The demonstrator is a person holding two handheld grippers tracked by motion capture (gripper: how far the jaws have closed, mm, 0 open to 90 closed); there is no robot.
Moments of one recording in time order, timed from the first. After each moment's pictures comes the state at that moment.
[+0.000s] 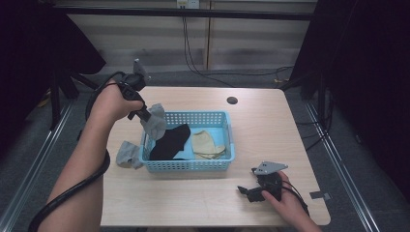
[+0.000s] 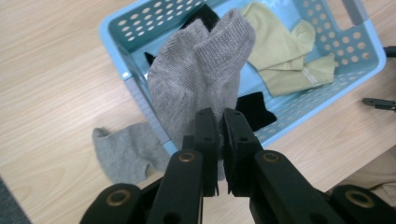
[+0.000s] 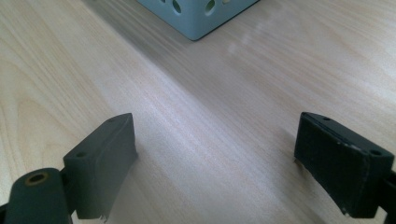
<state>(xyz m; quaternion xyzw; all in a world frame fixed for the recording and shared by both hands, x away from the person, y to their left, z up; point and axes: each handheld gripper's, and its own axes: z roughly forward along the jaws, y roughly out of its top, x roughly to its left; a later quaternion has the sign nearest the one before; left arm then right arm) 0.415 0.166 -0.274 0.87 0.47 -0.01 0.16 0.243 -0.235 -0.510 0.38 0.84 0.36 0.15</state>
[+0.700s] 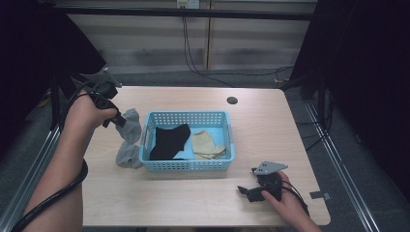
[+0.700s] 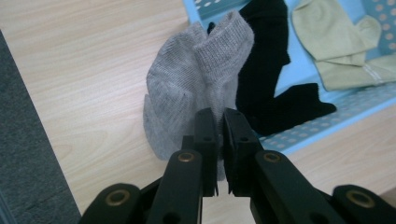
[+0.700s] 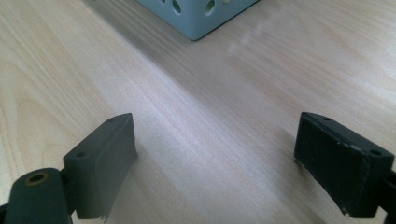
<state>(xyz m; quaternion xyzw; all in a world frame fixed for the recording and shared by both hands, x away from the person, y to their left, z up) 0.409 0.235 -0.301 0.83 0.53 0.02 0.16 0.243 -0.235 -0.510 0.38 0.84 0.36 0.15</state>
